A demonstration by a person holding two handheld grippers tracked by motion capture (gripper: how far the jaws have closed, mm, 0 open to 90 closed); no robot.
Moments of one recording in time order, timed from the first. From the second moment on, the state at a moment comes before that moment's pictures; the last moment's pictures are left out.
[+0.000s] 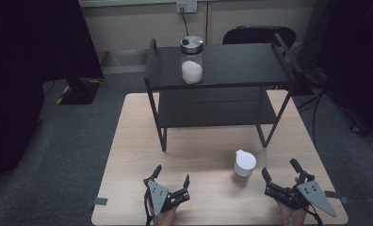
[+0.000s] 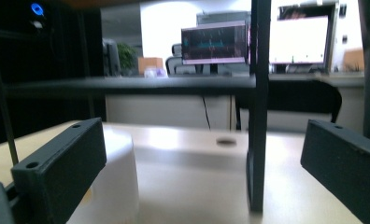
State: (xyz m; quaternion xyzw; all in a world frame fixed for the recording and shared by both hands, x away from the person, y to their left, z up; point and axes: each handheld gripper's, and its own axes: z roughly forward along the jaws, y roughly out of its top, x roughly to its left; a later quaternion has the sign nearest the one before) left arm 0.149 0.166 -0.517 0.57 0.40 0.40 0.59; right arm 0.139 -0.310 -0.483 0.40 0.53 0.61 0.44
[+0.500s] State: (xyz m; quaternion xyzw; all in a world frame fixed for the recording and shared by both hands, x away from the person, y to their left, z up) left arm 0.149 0.165 -0.517 0.57 0.40 0.41 0.59; right arm 0.169 -0.287 -0.466 0.34 0.55 0.63 0.43
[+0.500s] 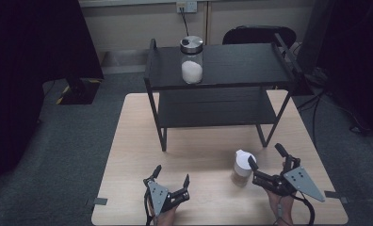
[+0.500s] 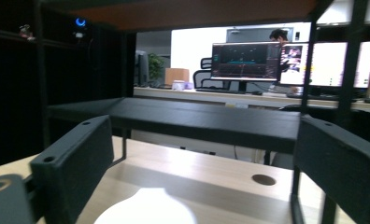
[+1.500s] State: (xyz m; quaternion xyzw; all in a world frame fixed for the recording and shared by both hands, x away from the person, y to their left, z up) left arm 0.149 0.165 -0.517 0.57 0.40 0.41 0.59; right arm 0.181 -0.291 -0.499 0.33 0.62 0.62 0.36
